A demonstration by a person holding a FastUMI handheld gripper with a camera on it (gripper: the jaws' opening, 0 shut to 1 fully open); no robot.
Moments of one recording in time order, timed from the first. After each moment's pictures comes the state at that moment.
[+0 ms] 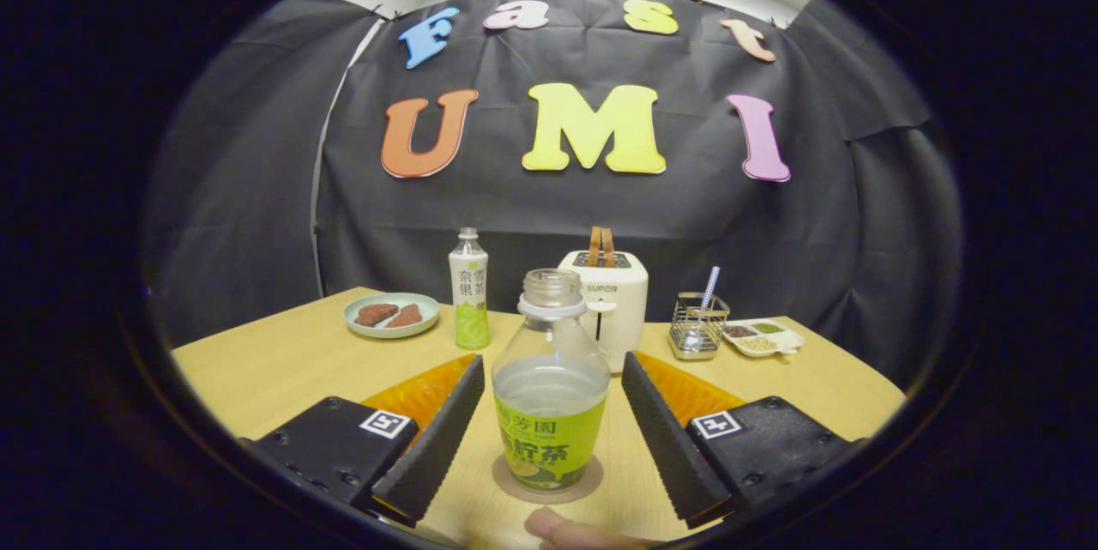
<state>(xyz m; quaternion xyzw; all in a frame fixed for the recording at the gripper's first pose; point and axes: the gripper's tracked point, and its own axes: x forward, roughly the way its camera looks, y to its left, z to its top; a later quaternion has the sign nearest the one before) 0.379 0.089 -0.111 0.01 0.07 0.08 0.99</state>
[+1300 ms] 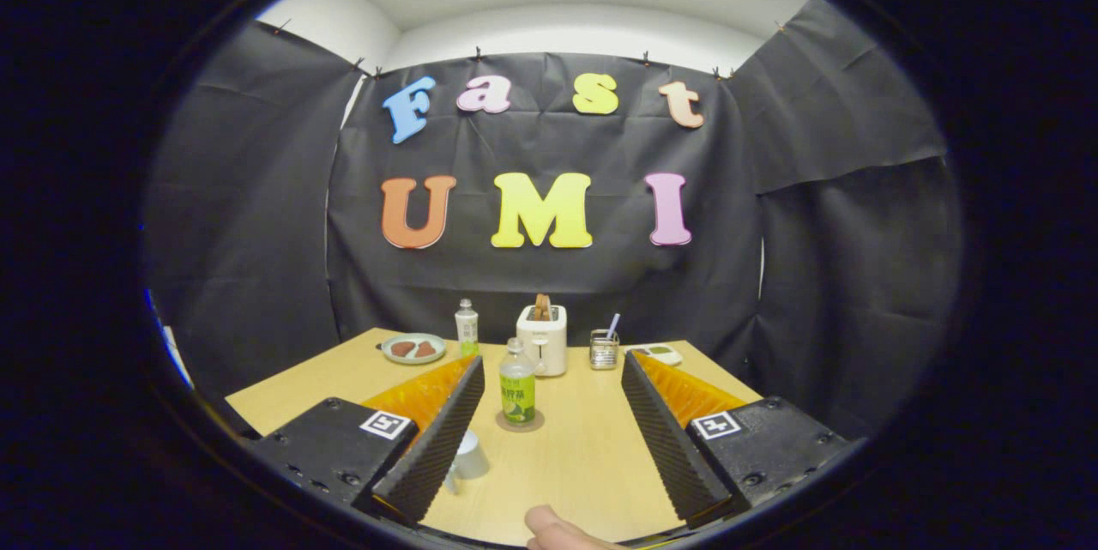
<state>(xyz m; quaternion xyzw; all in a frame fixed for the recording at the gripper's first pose) 0.061 0.007 0.020 0.03 0.03 0.00 1.00</state>
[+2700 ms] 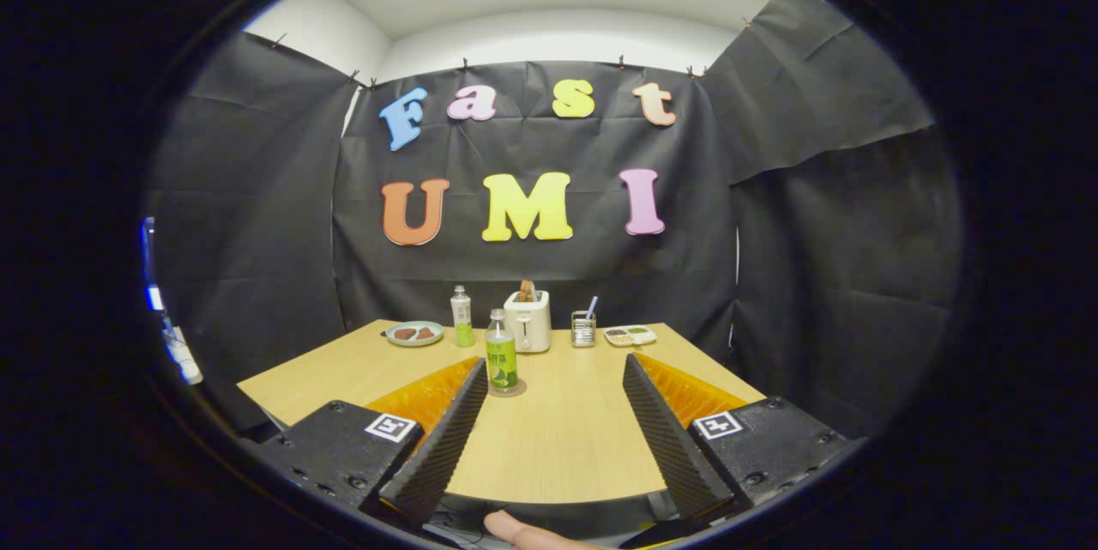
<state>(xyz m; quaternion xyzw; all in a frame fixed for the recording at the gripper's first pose) -0.018 -0.037 -0.024 0.05 0.03 0.00 1.00</state>
